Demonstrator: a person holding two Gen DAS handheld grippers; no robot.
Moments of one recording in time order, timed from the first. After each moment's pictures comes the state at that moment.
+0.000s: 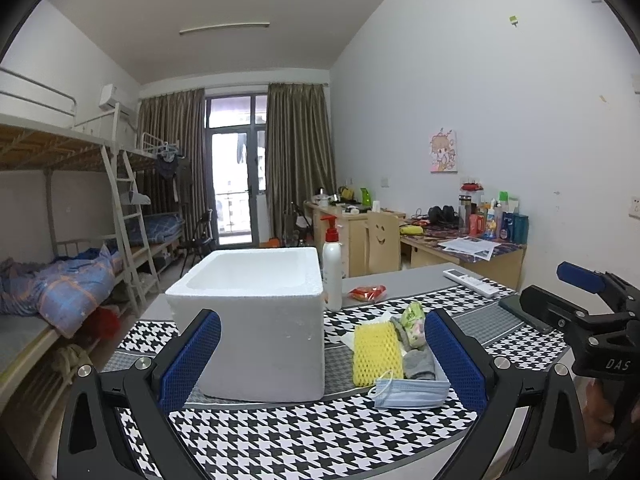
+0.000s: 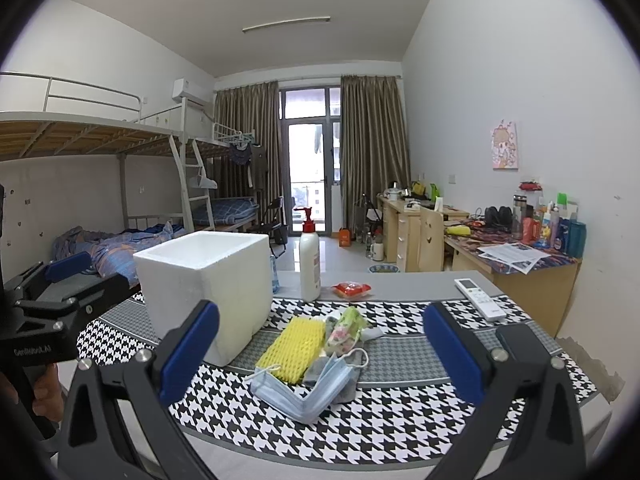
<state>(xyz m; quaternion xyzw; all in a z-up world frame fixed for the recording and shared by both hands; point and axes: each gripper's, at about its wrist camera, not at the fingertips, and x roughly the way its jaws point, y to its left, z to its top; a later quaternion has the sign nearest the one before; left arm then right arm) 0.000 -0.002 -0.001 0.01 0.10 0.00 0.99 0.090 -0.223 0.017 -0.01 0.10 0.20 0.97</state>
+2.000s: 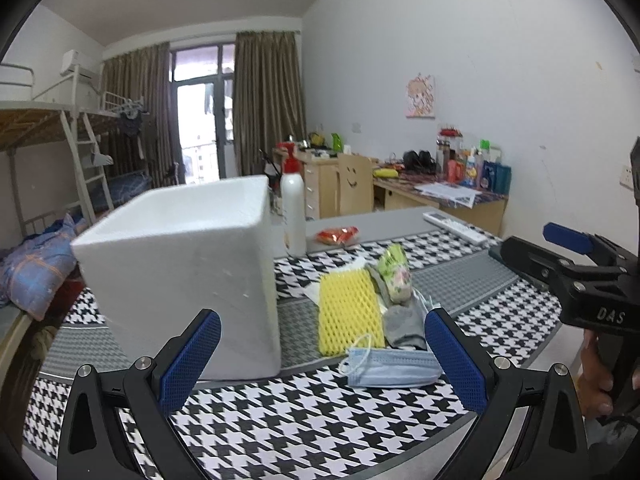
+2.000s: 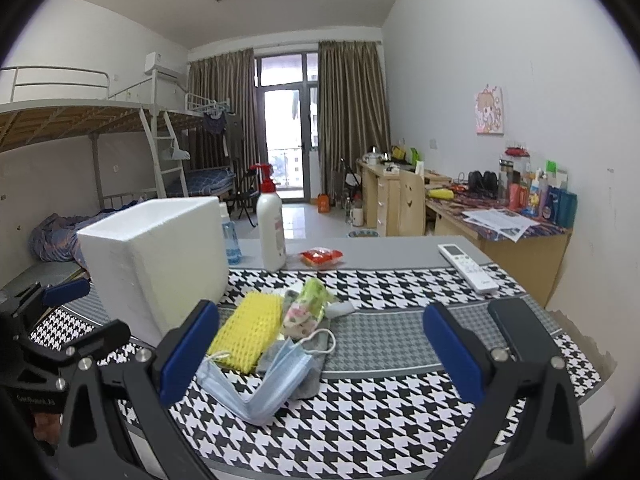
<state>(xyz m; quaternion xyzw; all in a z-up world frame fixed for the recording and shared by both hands) 0.074 -0.025 -0.048 0.02 0.21 -0.05 0.98 0.156 -0.234 -0.014 -0.01 0.17 0.16 0.97</state>
